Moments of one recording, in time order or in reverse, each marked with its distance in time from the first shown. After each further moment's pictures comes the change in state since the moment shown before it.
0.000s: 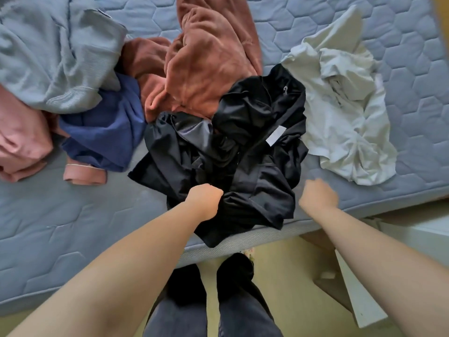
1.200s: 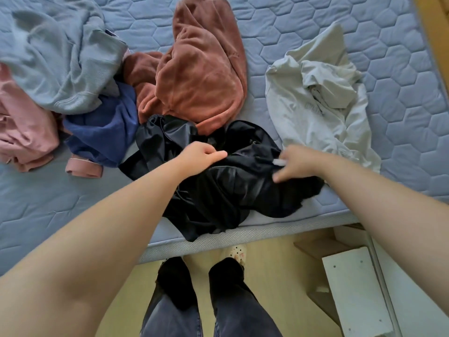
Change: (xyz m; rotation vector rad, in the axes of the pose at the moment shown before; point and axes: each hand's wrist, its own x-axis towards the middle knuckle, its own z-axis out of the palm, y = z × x) left_hand 0.006 0.036 -0.089 -0.806 0.258 -0.202; right_hand 0.014 0.032 -0.110 0.048 -0.188 -0.450
